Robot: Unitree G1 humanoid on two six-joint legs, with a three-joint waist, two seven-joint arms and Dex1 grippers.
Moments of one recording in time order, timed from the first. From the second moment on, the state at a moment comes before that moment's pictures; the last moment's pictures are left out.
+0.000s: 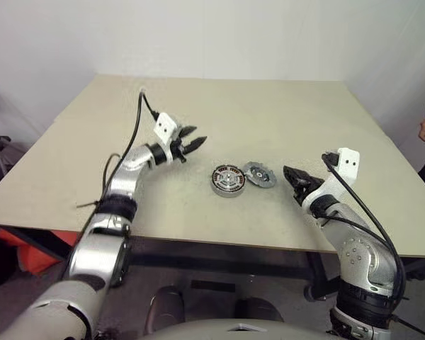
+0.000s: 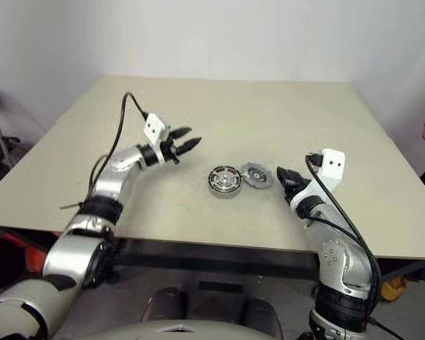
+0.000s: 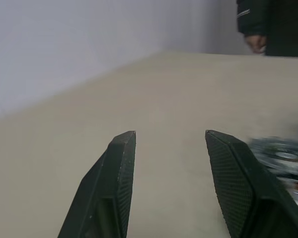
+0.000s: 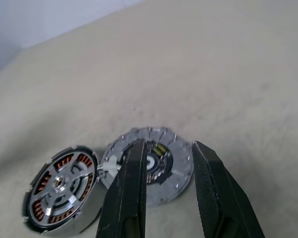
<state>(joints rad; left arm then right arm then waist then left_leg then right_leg) -0.69 0.22 0.00 0.60 -0.21 0.01 -0.83 -0.14 -0.10 -0.40 -0.42 0.52 0.90 0.15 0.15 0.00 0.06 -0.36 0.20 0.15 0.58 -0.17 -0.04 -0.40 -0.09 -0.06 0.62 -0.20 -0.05</state>
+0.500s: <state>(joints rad) -0.40 0.16 -0.05 0.11 -0.34 0.45 -0.71 -0.18 -0.10 -0.49 -0.36 0.69 1.06 0.07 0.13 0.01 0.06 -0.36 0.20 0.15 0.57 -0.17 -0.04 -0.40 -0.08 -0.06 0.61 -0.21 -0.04</state>
